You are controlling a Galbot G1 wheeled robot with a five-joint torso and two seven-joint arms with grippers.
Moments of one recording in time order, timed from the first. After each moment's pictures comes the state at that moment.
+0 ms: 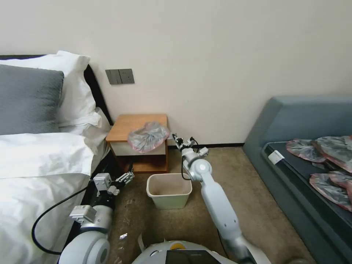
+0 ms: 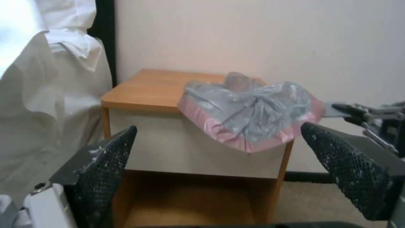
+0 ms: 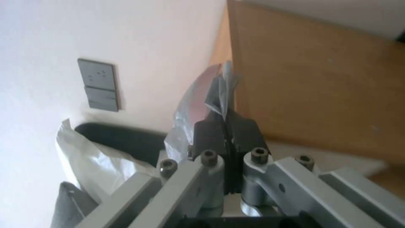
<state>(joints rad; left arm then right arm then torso) 1.80 -1.42 -0.65 -2.50 -0.31 0.19 -0.08 -0.89 1.50 0.18 1.78 1.50 -0.15 0.35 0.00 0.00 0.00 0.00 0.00</state>
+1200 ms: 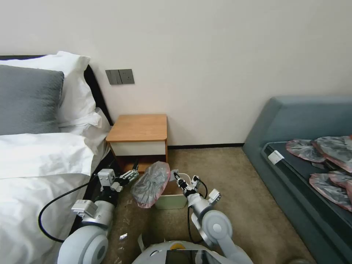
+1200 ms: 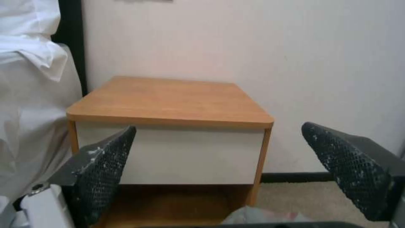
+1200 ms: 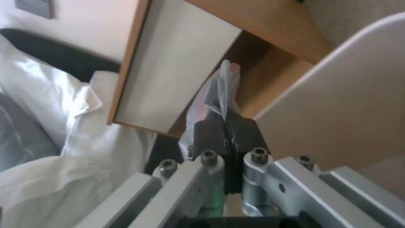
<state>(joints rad) 1.76 -1.32 -0.64 -2.50 -0.40 0.20 -0.08 -1.46 1.37 0.13 2.18 1.19 -0.23 0.37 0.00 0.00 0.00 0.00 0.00</state>
